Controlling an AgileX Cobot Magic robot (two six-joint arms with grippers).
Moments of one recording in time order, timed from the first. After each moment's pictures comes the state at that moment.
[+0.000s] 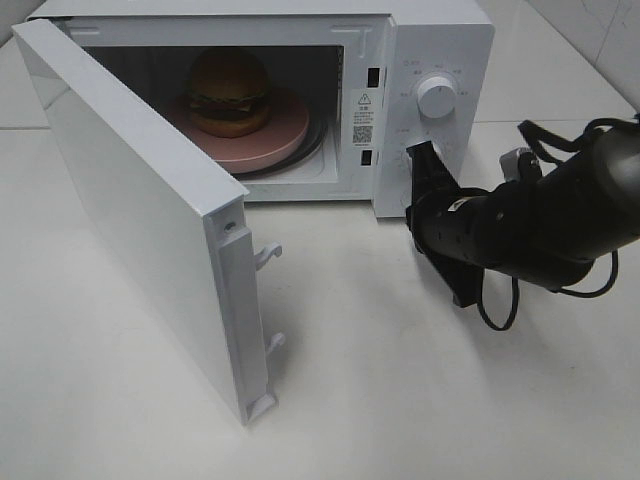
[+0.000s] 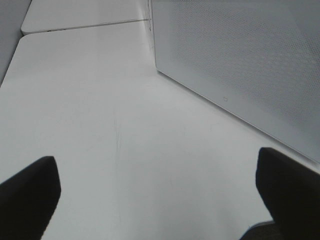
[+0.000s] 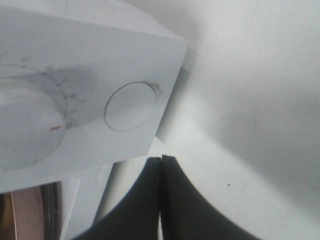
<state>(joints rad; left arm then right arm) -0.06 0.00 -0.52 -0.08 1.08 0.12 0.54 1.93 -0.76 0.74 -0.60 0.90</state>
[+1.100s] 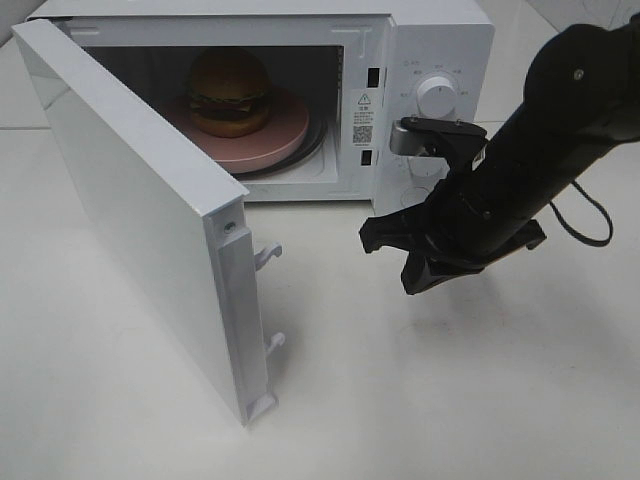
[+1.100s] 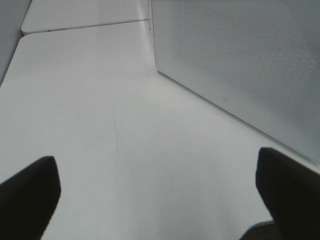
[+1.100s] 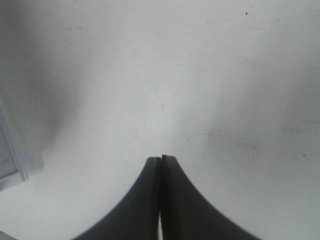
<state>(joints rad) -0.06 0.00 -0.52 -0.08 1.08 0.12 0.46 1.70 -0.95 0.30 0.53 0.00</state>
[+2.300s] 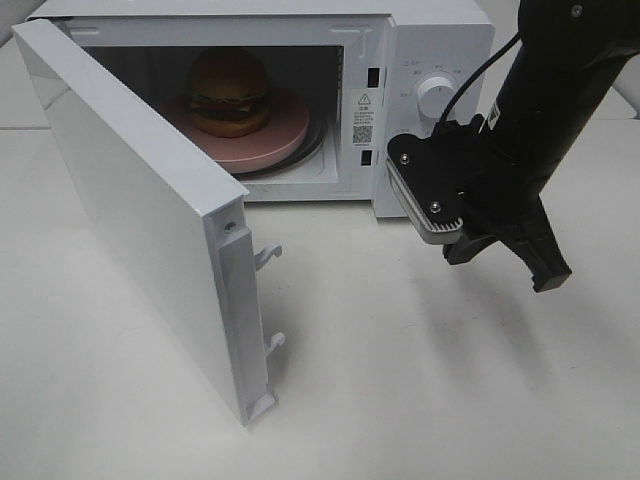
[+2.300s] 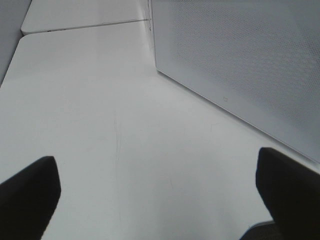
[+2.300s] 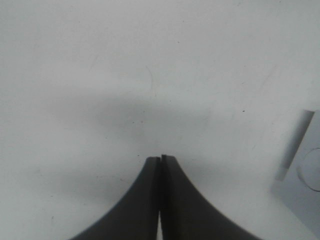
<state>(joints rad) -0.06 0.00 -0.52 -0.08 1.08 0.12 0.46 1.70 -1.11 0.01 0.79 -1.40</state>
